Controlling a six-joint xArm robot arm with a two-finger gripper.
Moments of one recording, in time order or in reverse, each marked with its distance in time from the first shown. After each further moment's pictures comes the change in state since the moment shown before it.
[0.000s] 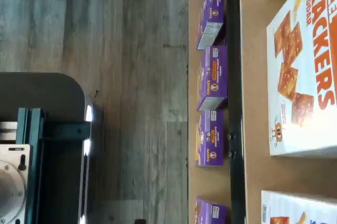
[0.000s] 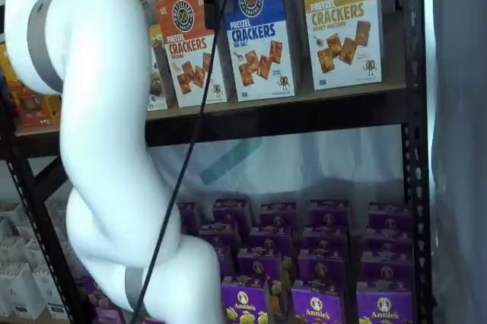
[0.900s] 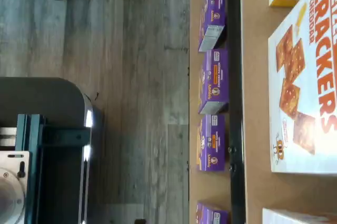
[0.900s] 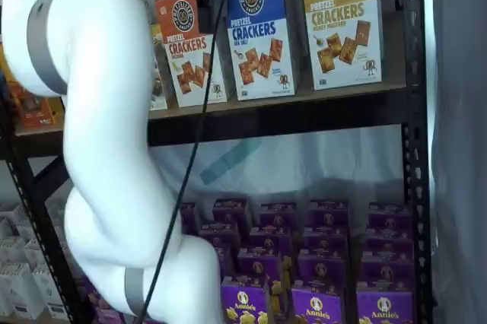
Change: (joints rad) arm 0.057 0.000 0.009 -0.009 -0.015 0.051
